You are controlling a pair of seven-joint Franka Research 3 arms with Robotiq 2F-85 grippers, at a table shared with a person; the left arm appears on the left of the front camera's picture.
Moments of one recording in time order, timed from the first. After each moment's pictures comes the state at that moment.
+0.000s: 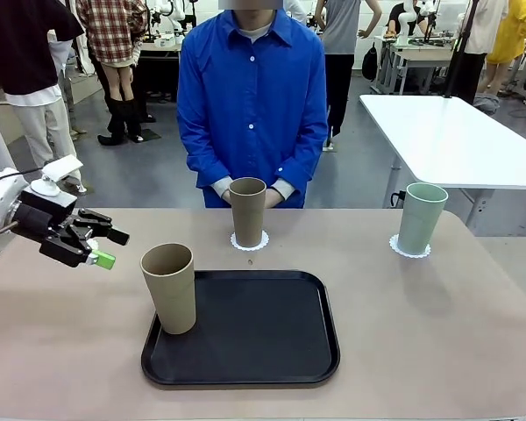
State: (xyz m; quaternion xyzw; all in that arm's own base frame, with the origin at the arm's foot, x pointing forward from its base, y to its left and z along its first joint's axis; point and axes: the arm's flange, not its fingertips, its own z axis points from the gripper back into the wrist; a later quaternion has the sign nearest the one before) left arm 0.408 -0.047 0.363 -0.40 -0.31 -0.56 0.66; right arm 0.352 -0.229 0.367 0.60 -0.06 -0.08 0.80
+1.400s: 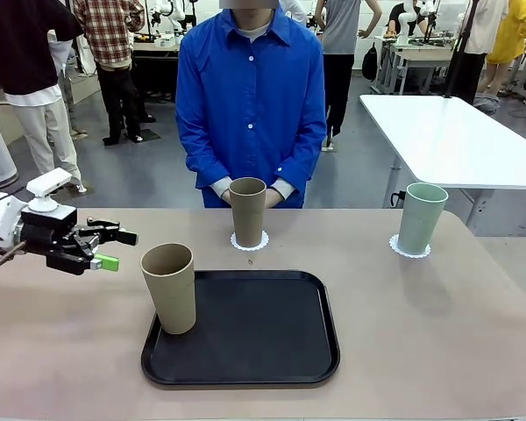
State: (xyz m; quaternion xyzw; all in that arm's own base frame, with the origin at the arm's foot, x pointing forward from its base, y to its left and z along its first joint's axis) left arm 0.414 -0.044 0.317 -0.48 -0.40 -0.54 0.57; right arm 0.352 -0.229 0.367 0.60 -0.06 -0.08 0.80
